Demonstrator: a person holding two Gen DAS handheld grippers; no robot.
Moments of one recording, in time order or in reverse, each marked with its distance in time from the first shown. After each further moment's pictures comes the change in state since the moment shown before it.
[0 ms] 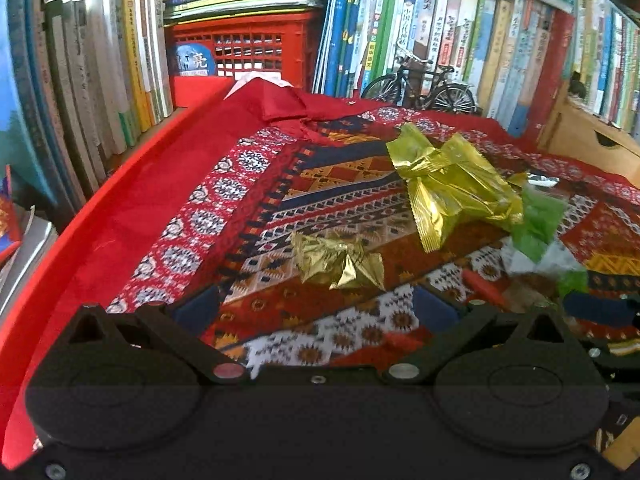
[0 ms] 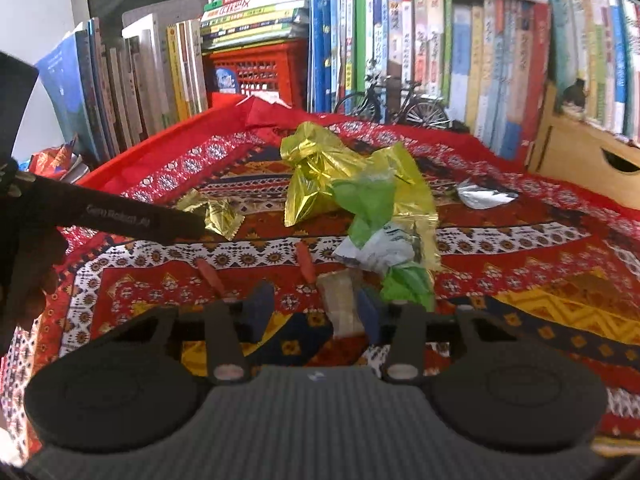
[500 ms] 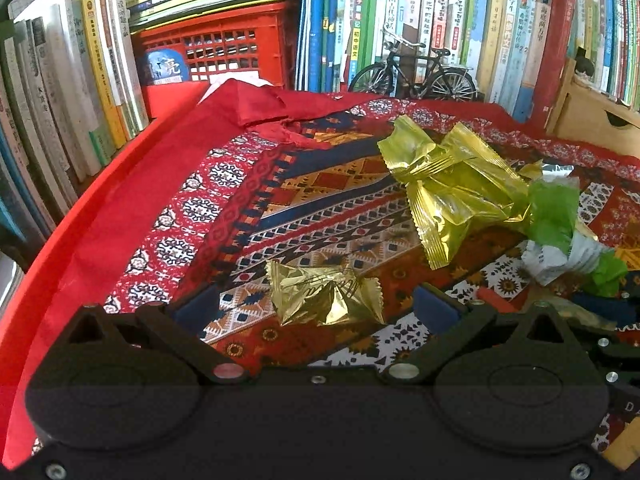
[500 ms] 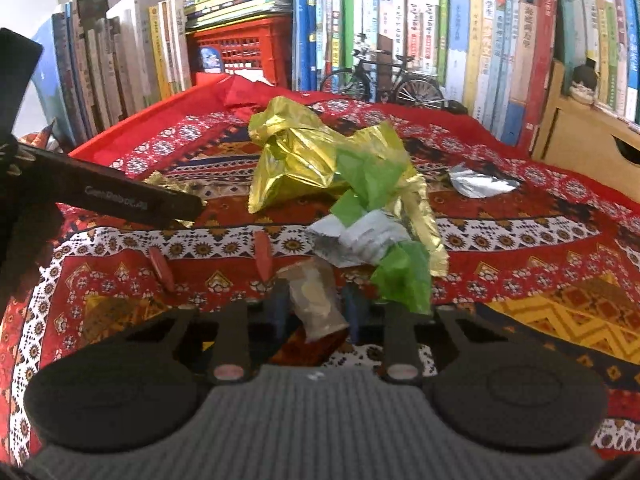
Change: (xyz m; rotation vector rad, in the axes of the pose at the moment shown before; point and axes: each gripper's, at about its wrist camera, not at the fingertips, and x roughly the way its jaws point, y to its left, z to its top) left arm 0.037 -0.014 0.013 0.074 0.007 0.008; right arm 0.029 -0.024 -0.001 -0.014 0.041 0.006
